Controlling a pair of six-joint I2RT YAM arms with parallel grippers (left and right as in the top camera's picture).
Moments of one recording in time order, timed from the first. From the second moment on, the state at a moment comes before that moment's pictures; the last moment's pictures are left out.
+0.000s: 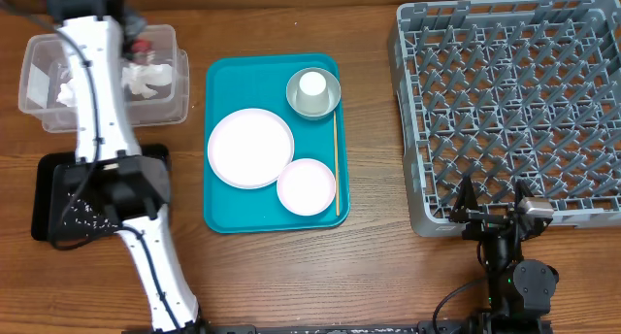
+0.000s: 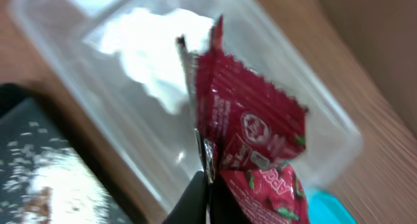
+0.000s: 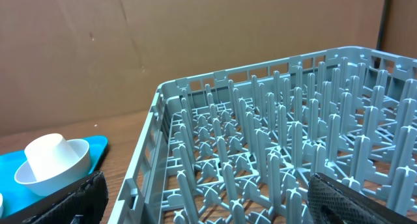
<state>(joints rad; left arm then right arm) 0.20 2.42 2.73 -1.46 -0.32 -0.75 -0.06 0.01 0.02 -0.03 -0.02 0.17</state>
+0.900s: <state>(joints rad) 0.30 2.27 2.62 -1.57 -0.02 -0.66 -0.06 0.01 0.02 -0.03 -0.02 0.17</state>
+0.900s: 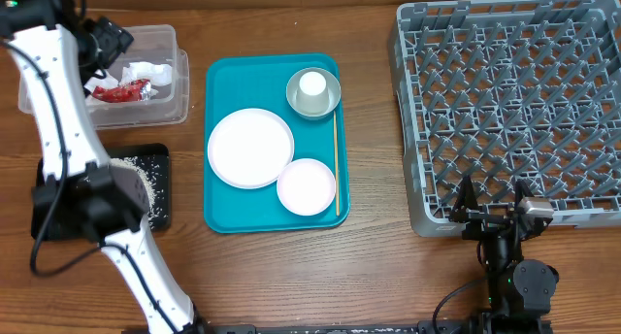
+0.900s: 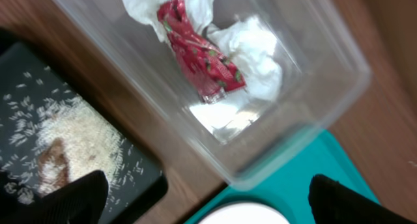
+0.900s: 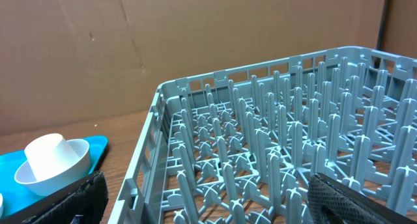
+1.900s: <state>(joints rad) 0.31 1.52 2.06 -1.68 -0.29 -0.64 -0.06 0.01 0.02 -0.03 -0.02 0.17</state>
